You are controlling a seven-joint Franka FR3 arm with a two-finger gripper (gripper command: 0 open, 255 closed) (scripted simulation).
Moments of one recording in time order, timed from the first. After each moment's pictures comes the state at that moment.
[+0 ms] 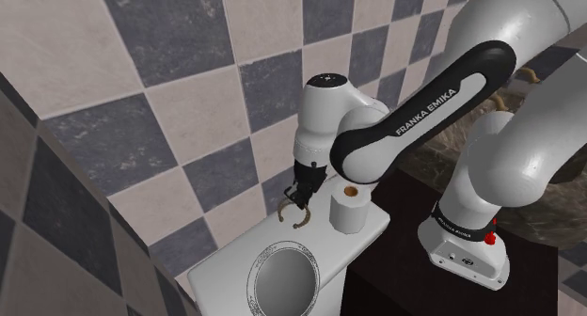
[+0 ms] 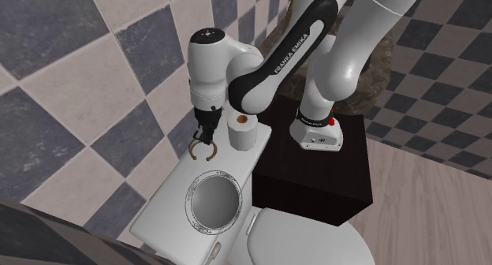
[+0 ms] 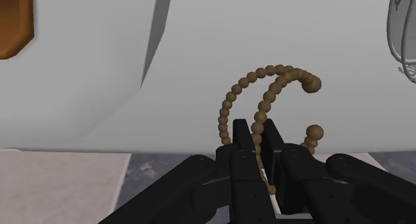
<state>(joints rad) 0.20 -0.35 0.50 -2.75 0.31 2.58 0.55</state>
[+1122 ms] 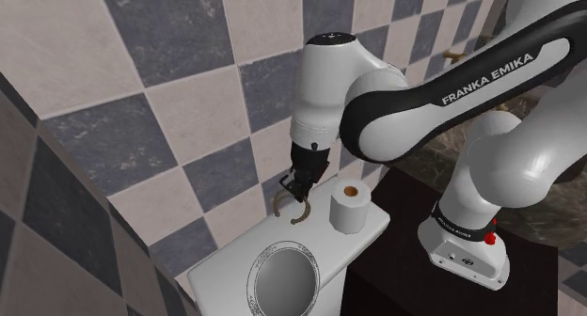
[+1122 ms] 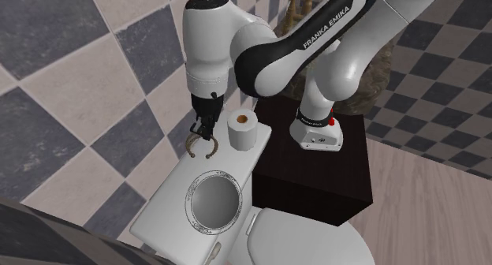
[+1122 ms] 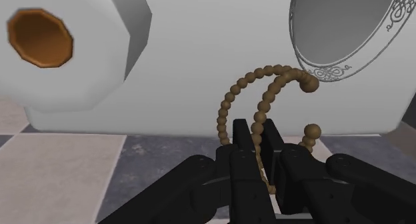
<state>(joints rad) 0.25 -0.52 0.51 -2.65 0.33 2.32 0.62</state>
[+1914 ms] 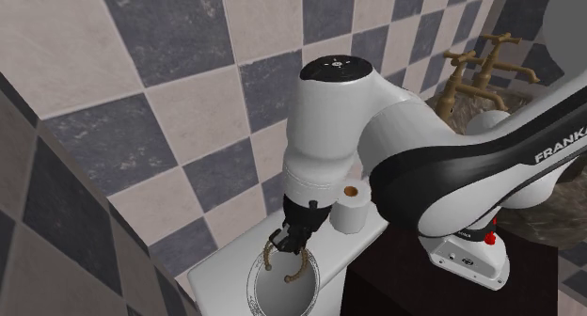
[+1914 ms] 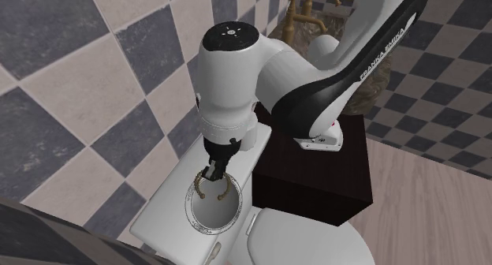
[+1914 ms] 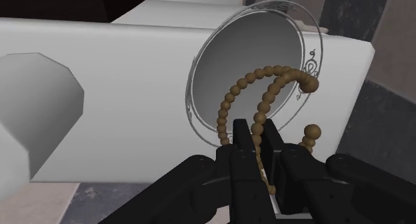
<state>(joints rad) 0.31 -0.46 0.73 -2.55 0.35 2.31 0.89</state>
